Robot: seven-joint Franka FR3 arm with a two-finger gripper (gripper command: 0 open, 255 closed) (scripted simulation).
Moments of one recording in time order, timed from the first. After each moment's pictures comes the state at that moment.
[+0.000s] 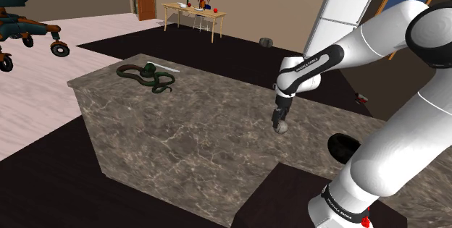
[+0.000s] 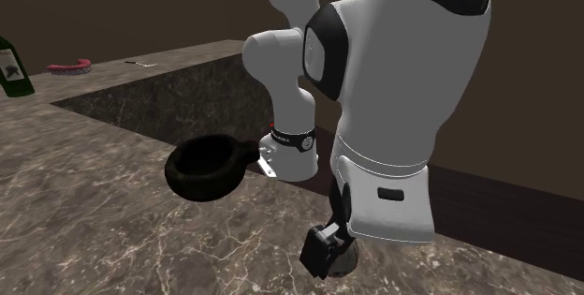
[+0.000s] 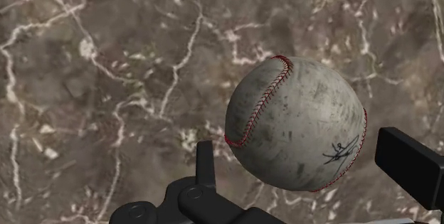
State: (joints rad) arm -0.13 -0.10 -0.34 -2.59 -0.10 2.32 -0.43
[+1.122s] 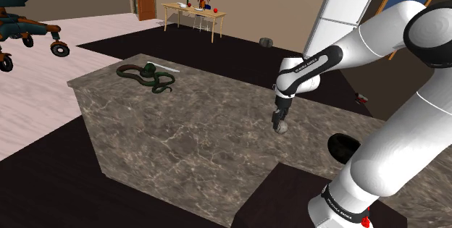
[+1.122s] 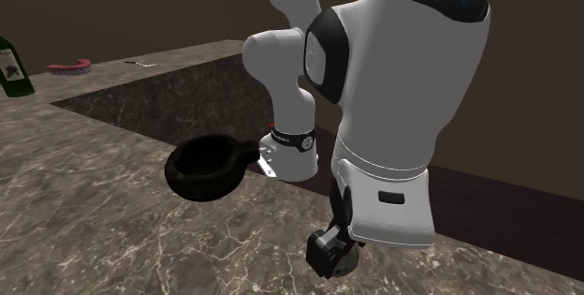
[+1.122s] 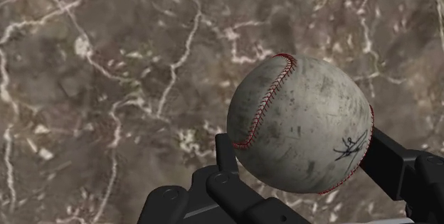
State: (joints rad) arm -0.13 -0.09 -0.33 -2.59 -0.09 2.33 -0.43
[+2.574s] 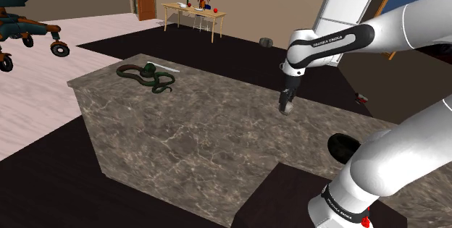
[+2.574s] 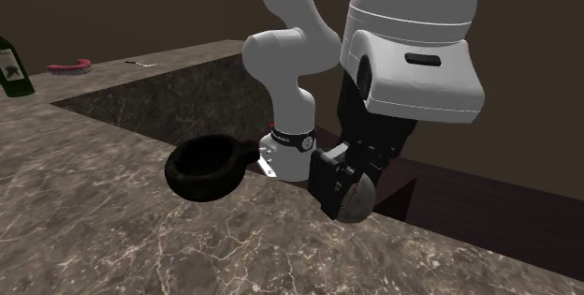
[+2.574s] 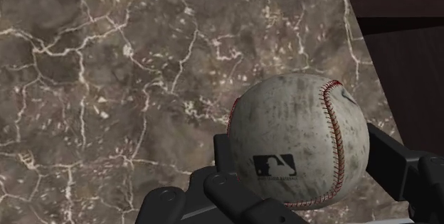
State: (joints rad) arm -0.14 -0.31 -0.31 -2.47 -0.13 2.00 -0.40
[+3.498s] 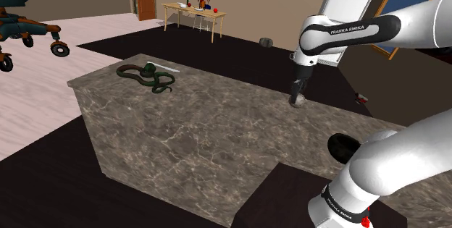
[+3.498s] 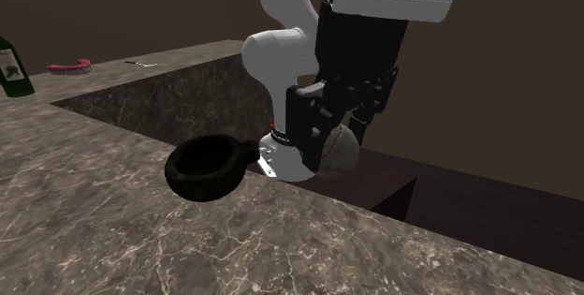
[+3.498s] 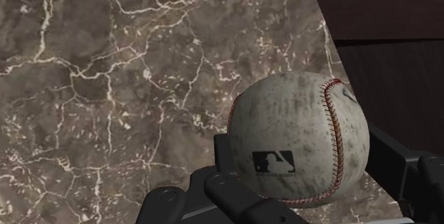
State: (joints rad) arm -0.16 -0.44 -0.31 -2.43 -0.17 1.84 -0.42
